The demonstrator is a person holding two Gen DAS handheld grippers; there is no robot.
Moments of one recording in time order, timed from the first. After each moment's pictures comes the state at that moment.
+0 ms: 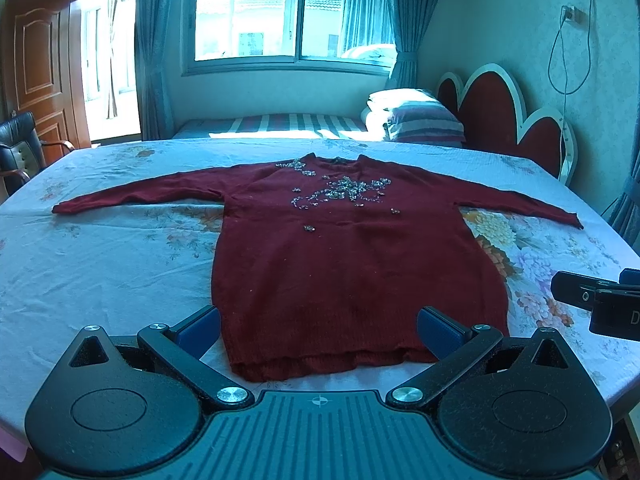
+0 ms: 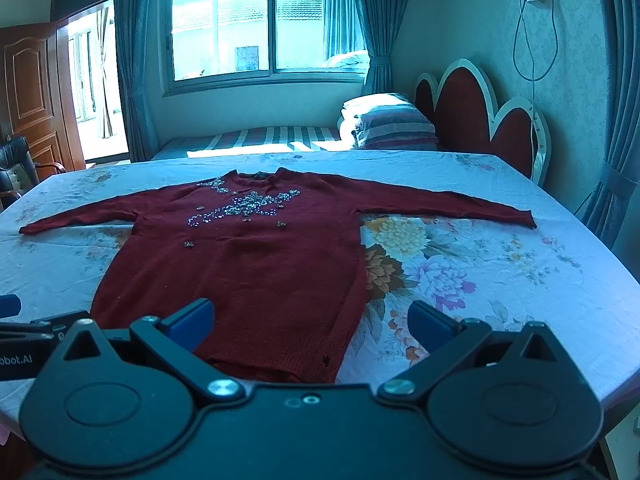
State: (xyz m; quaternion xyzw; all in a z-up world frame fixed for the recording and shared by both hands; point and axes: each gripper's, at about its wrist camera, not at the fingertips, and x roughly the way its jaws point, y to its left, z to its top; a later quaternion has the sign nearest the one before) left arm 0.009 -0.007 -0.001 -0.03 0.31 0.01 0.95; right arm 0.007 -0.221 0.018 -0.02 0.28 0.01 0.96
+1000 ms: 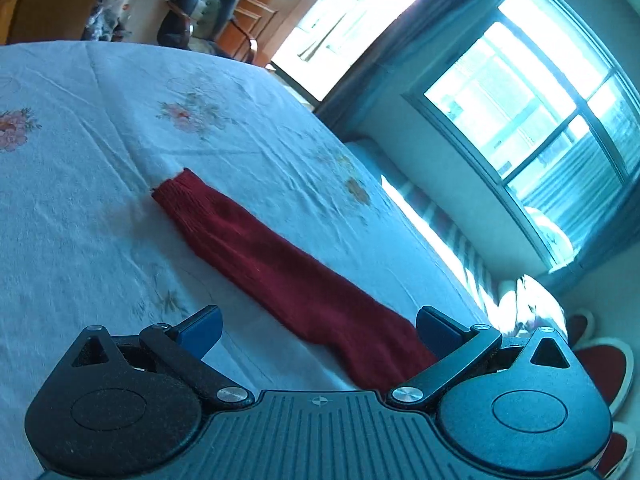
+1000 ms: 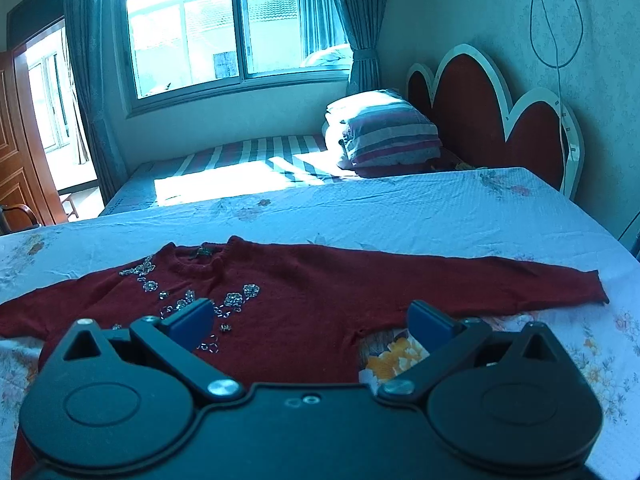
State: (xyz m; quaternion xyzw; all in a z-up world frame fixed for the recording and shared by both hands) left arm 0.286 0.386 -0.103 -0.40 0.22 0.22 0.86; right arm 0.297 -0.260 0.014 0.02 0.28 -0.01 0.96
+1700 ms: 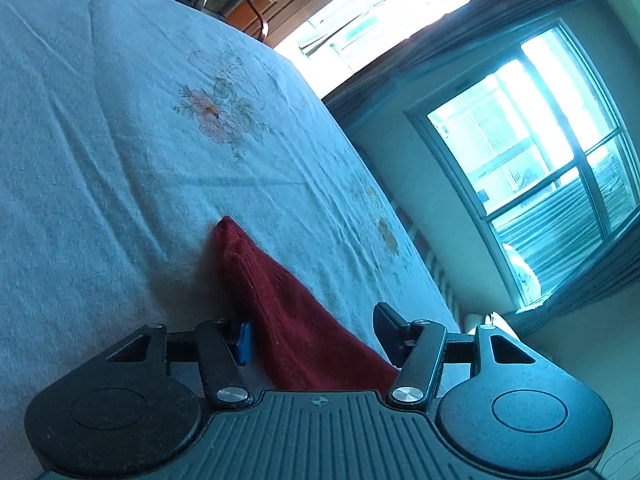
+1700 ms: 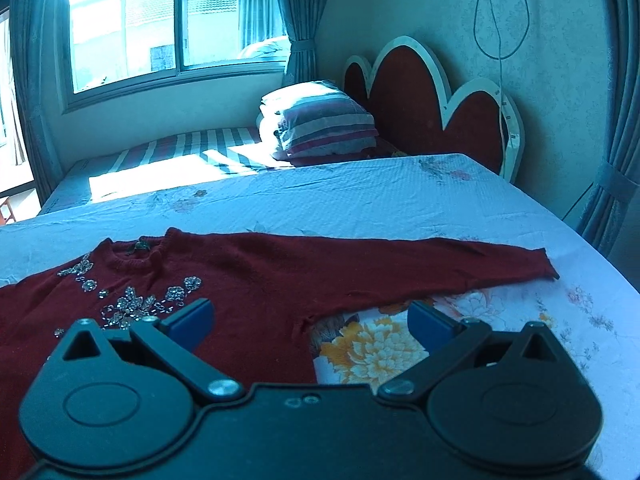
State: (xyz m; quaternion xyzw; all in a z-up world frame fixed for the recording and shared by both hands) left arm 0.355 0.515 -0.178 -0.46 0.19 0.16 0.85; right arm 0.300 -0.254 0.005 0.02 0.29 -0.12 0.95
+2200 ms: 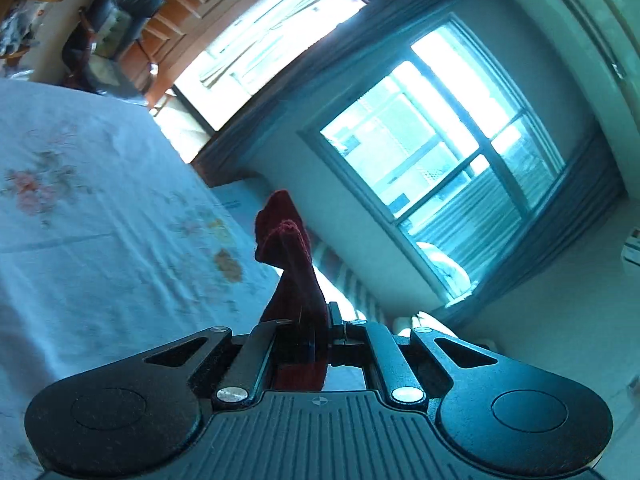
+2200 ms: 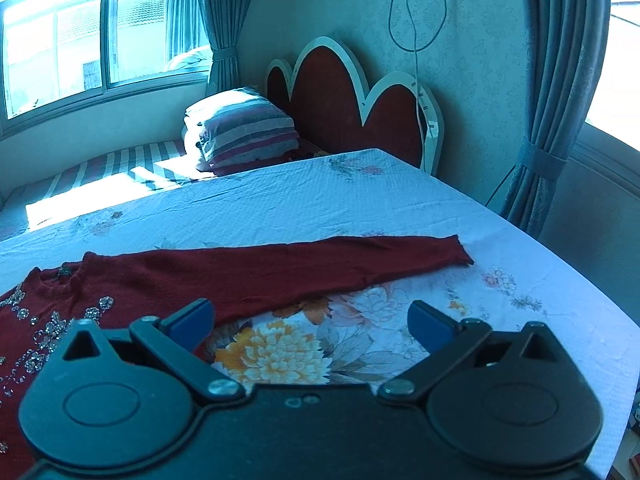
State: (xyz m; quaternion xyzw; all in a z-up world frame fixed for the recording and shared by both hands) left arm 0.393 0.416 -0.050 -0.40 0.10 0.04 0.91; right arm 0.269 -0.317 0.018 0.03 0.28 -0.23 0.93
